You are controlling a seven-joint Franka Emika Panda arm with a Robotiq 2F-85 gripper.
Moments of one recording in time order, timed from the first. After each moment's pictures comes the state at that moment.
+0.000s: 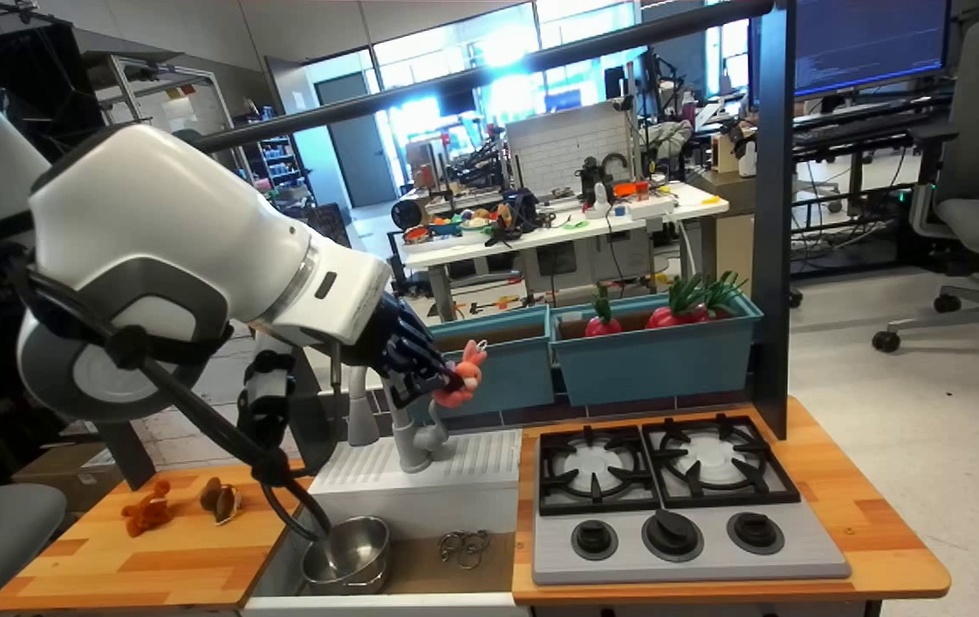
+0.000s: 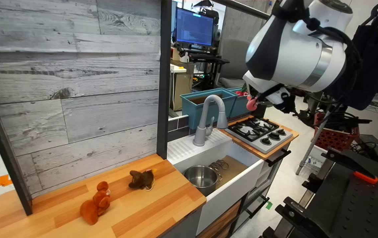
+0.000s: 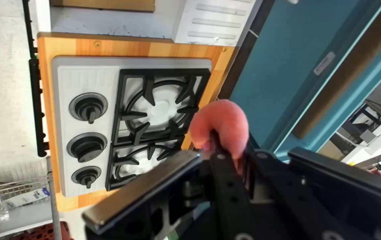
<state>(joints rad) 0.09 0.73 -0.15 -2.14 0.77 3.52 0.52</state>
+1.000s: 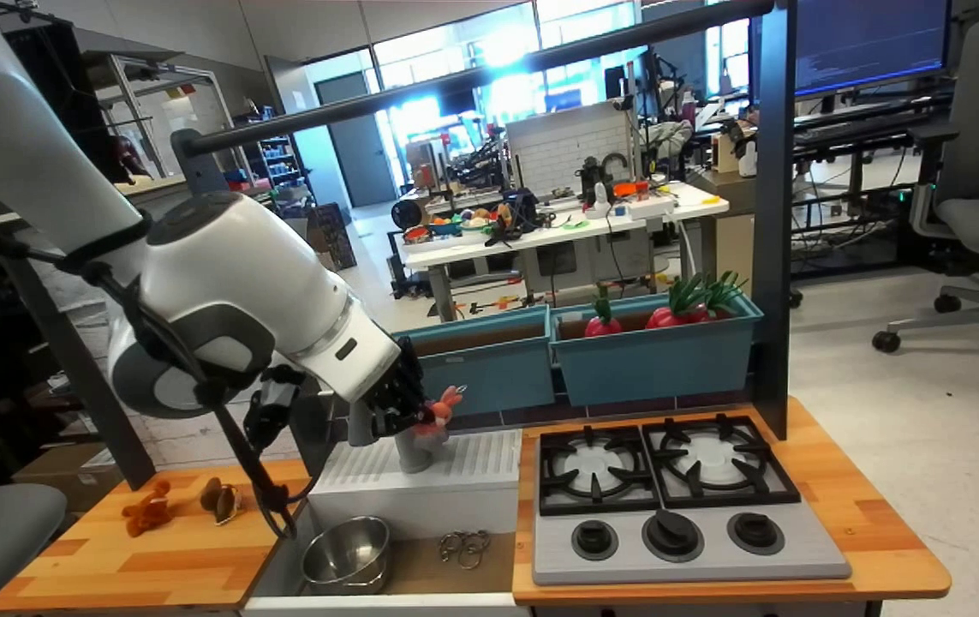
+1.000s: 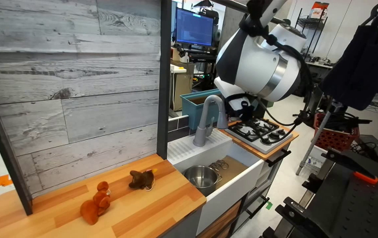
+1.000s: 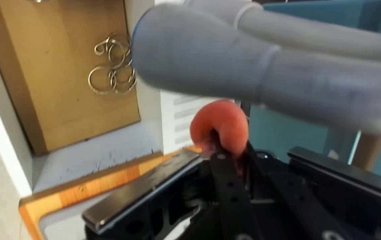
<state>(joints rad) -0.01 0.91 0.00 -1.86 0.84 3.34 0.69</state>
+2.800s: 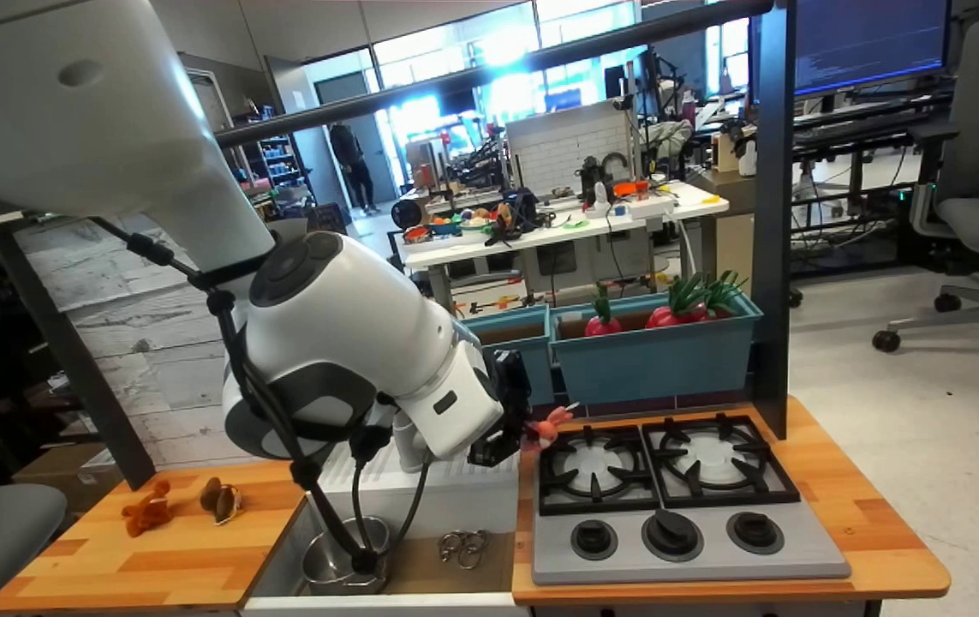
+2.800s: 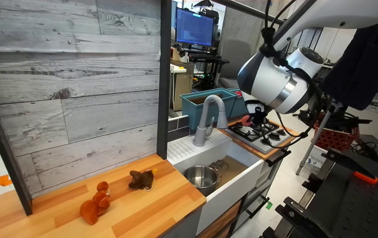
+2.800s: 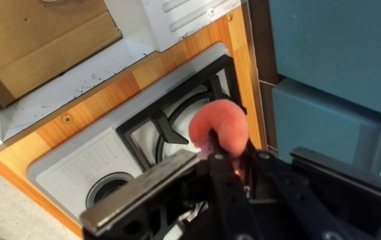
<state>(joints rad) -0.34 1.04 0.18 -1.78 0.80 3.56 0.76</state>
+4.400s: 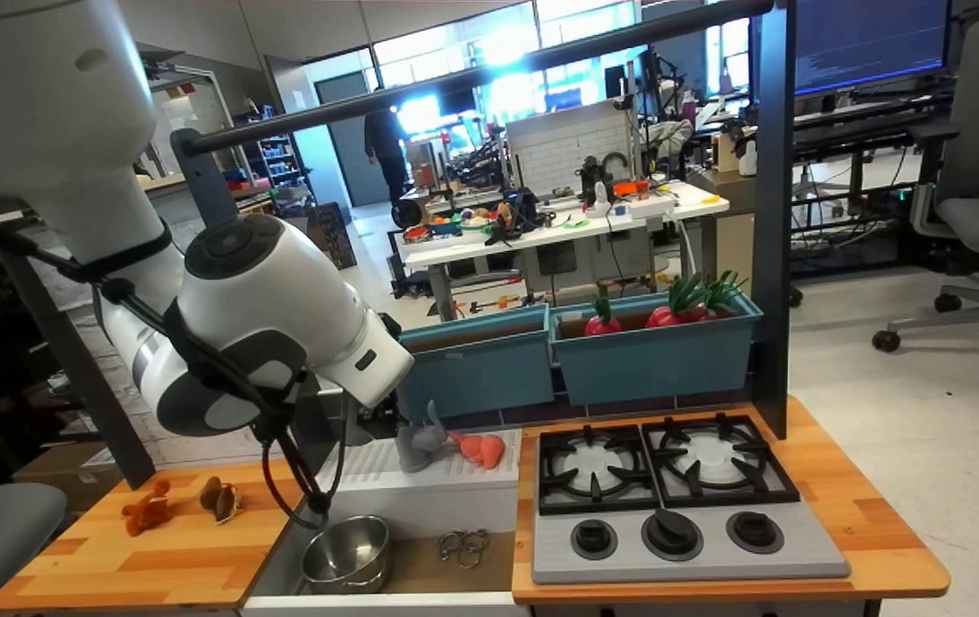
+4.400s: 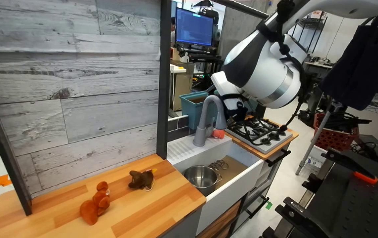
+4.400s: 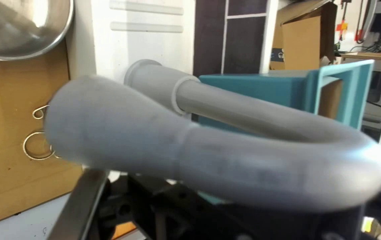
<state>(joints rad) -0.46 1.03 0.45 -1.85 0.37 3.50 0.74</state>
